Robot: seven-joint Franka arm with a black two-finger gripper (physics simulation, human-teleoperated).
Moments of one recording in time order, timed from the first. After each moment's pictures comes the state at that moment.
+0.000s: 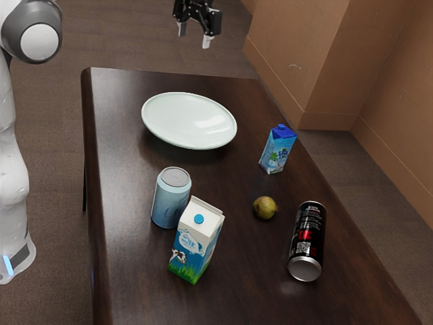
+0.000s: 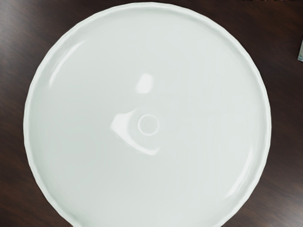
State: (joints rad) arm 0.30 -0.04 0.16 -1.38 -0.06 1.36 -0.12
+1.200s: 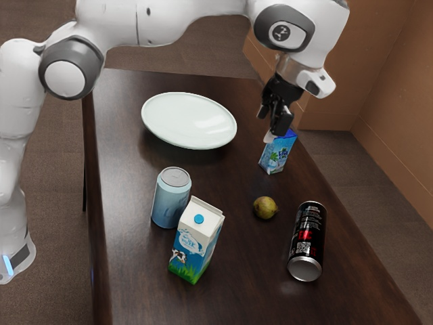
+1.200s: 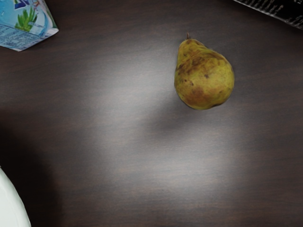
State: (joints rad) arm -0.04 0.29 -0.16 -1.13 0.13 1.30 -0.03
